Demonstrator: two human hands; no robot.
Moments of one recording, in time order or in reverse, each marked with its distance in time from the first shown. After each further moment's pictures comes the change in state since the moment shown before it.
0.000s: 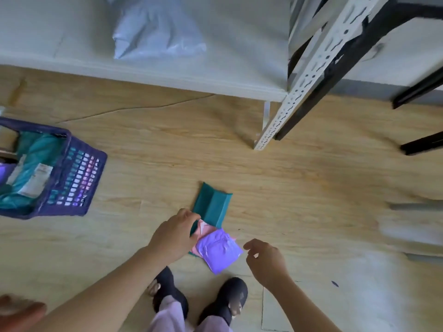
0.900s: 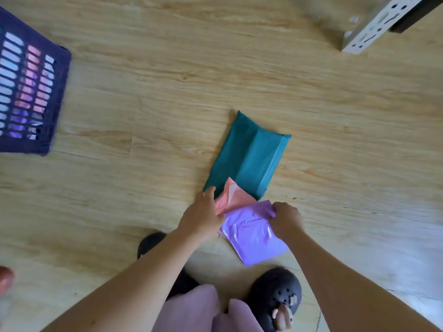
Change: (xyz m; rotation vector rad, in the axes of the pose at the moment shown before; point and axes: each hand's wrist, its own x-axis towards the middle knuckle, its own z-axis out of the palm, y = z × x) left_hand 0.206 -0.153 0.280 -0.336 -0.187 -0.364; right_hand 0.328 0.090 0.252 -0.256 -0.137 0.107
